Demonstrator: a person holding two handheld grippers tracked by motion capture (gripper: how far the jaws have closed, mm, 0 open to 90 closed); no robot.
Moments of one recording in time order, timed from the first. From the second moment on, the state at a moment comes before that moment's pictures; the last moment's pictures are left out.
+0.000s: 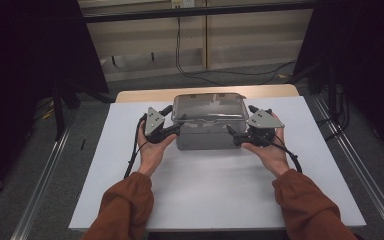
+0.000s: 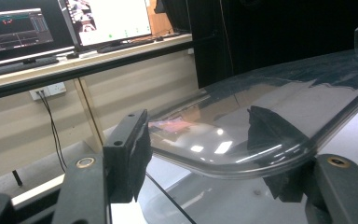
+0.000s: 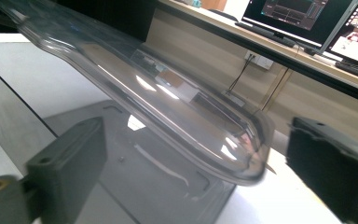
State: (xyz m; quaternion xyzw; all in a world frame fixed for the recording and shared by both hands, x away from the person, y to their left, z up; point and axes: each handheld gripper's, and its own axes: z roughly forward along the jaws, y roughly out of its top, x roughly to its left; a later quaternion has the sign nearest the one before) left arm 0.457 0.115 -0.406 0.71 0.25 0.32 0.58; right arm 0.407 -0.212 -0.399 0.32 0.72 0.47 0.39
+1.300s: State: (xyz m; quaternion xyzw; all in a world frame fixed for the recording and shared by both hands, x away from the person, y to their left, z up) left arm 0.466 0.113 -0.396 0.70 0.26 0.31 0.59; right arm 0.429 -0.240 -0.389 0.32 0.70 0.52 0.36
